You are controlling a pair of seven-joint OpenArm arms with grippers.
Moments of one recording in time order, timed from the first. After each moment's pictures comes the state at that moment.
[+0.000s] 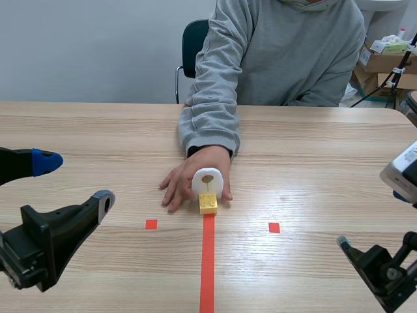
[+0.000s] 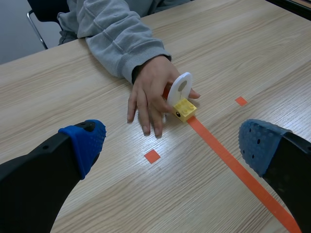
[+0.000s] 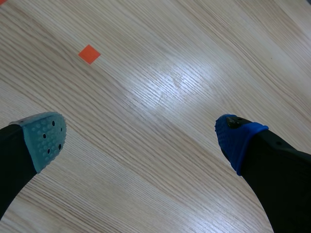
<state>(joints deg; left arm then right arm) 43.2 -29.4 -8.6 120.0 -21.1 -27.0 1.1 -40.0 26.2 12.9 114.4 0.3 25.7 -15.0</state>
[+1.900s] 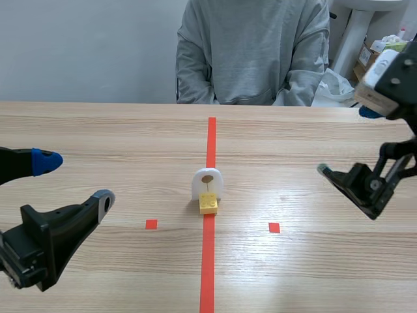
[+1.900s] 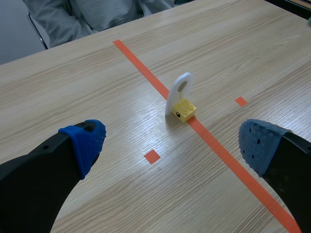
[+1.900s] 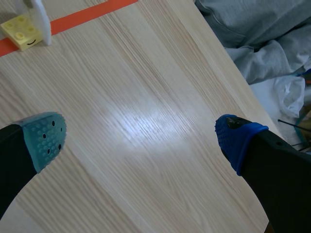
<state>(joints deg) 43.2 -29.4 -8.6 120.0 -21.1 -26.9 1.1 -15.7 45.2 -2.3 108.8 9.6 25.7 -16.0</state>
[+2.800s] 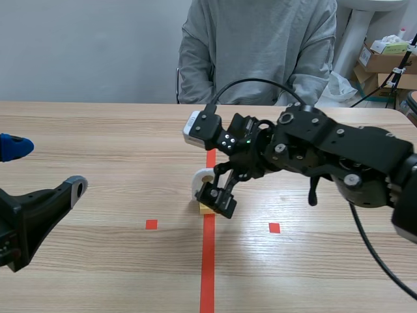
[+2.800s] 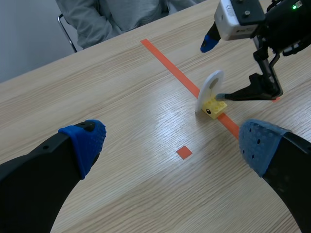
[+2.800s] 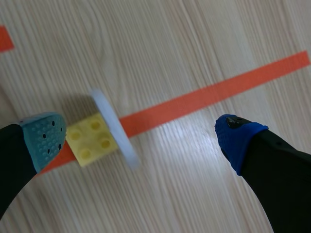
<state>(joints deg) 43.2 -30.2 -14.6 120.0 -21.2 -27.0 2.1 28.7 16.6 -50.1 61.9 4.1 25.3 -14.0</state>
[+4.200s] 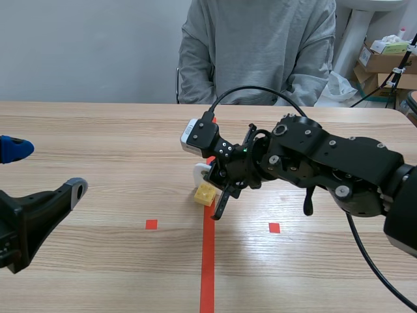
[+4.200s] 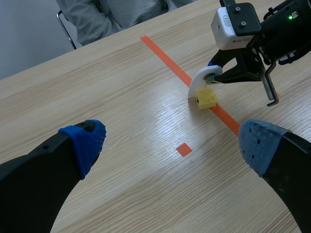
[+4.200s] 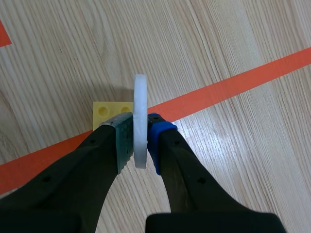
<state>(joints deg) 43.2 -30.2 -14.6 120.0 -21.2 -27.0 2.6 27.5 16.3 -50.2 60.6 1.6 23.6 -12.2</state>
